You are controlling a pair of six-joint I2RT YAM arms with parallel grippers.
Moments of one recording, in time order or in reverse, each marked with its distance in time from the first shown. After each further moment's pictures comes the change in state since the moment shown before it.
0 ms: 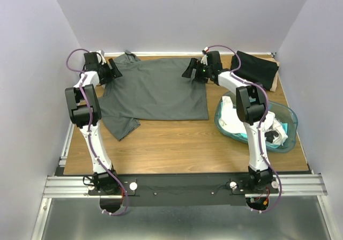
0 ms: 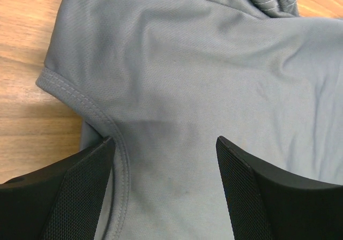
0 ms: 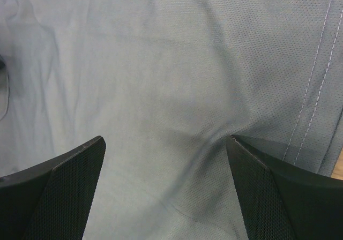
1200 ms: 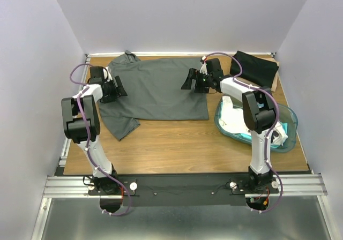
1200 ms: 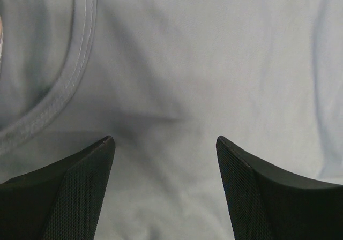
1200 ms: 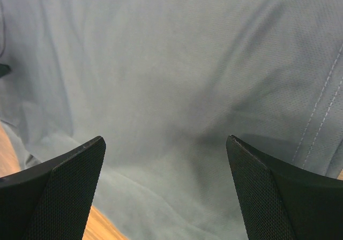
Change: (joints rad) left arm -0.058 -0.359 -0.491 -0.050 -0.071 0.041; right arm 0.060 -0.255 -0.314 -0.059 -0.016 -0.023
